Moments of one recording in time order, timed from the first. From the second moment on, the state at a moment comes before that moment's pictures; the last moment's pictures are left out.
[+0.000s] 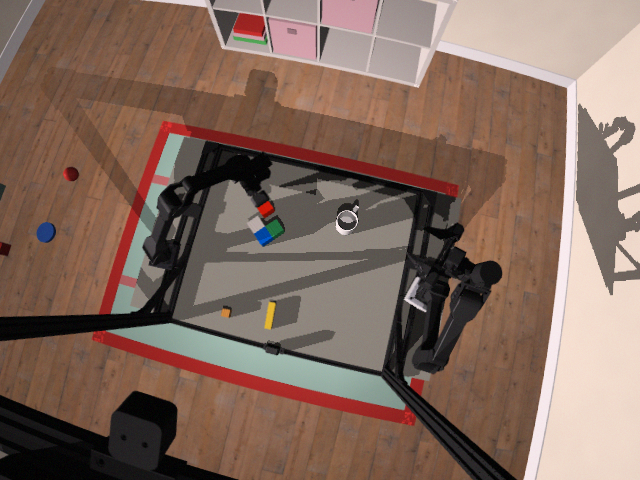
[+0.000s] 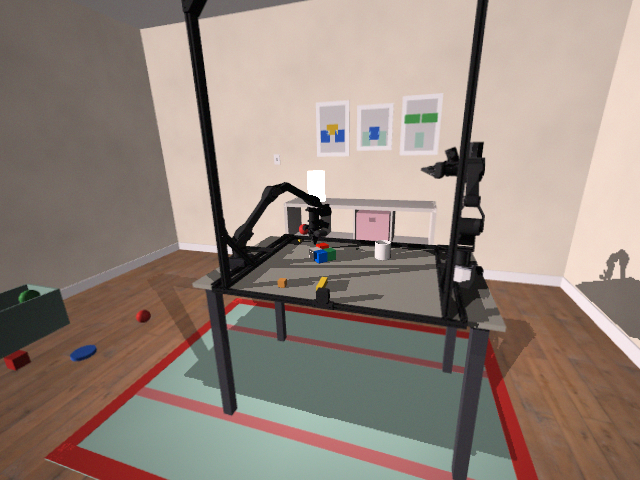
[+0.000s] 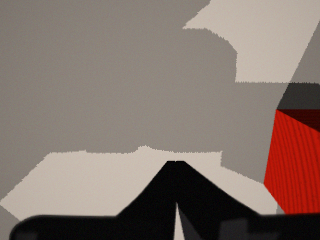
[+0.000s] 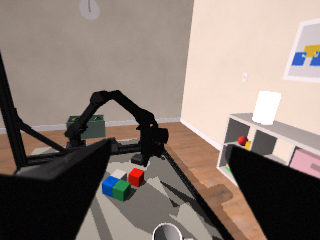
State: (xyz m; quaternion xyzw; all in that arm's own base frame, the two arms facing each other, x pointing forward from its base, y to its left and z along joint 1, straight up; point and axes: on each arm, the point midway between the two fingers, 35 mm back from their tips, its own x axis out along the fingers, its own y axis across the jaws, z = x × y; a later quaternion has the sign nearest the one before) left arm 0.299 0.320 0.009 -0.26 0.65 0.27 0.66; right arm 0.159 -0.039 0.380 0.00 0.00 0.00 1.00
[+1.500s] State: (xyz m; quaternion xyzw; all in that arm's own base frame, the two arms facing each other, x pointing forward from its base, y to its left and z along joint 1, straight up) left arm 0.314 0.304 0.009 -0.26 0.65 0.27 0.66; right arm 0.159 -0.039 0.380 0.00 0.00 0.00 1.00
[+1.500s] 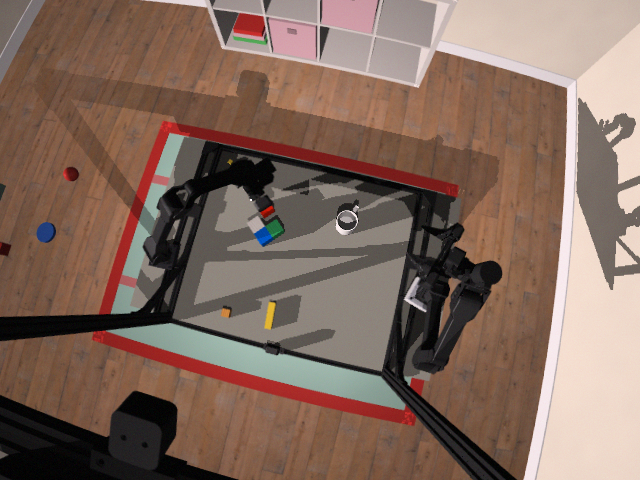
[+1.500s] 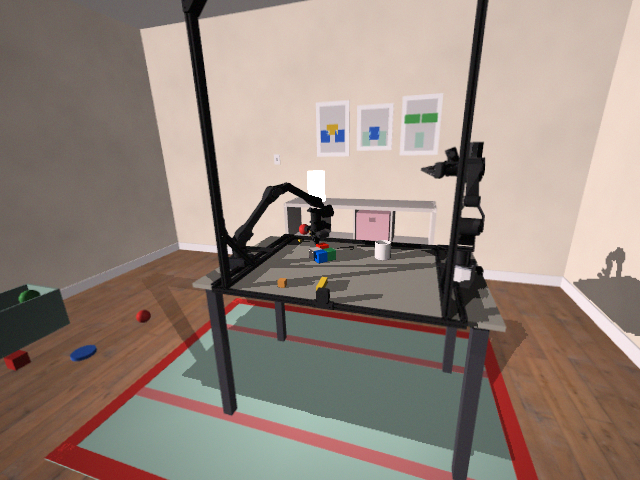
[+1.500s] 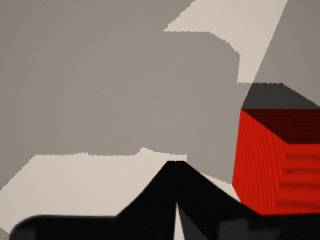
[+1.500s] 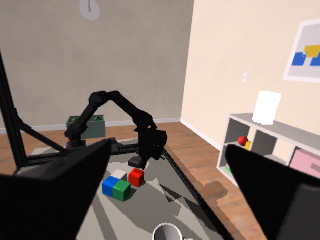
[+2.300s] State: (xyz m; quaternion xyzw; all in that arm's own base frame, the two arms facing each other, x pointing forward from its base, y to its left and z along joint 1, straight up) left arm 0.322 0.295 0.008 -0.26 0.65 0.27 0.66; right arm 0.159 -0.039 0.380 0.00 0.00 0.00 1.00
